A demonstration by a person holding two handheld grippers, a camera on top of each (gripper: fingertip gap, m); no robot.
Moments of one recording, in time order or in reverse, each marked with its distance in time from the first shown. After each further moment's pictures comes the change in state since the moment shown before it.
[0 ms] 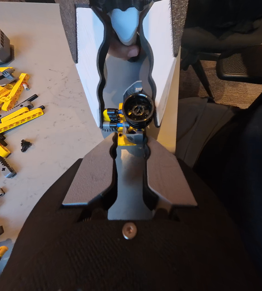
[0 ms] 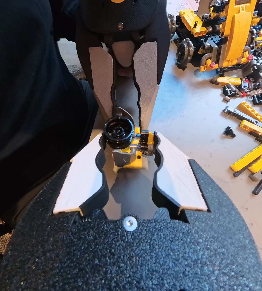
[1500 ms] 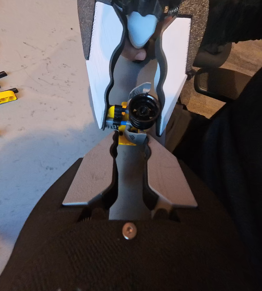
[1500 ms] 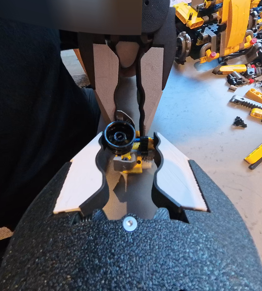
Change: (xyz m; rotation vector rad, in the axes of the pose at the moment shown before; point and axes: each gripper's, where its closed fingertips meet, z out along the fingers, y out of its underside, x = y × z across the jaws) left arm 0.007 -0.002 0.001 -0.042 0.170 -0.203; right arm -0.005 -0.001 0.002 0.014 0.003 0.116
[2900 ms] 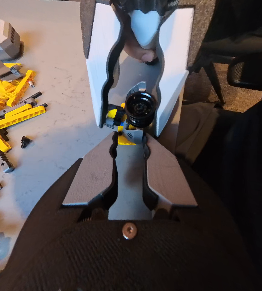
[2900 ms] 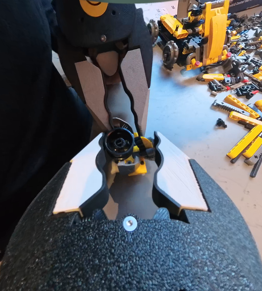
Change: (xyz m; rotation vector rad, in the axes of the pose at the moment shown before) left arm -0.006 -0.003 0.004 0.046 -0.249 0.164; right arm 0.004 -0.002 -0.004 0.022 0.121 -0.062
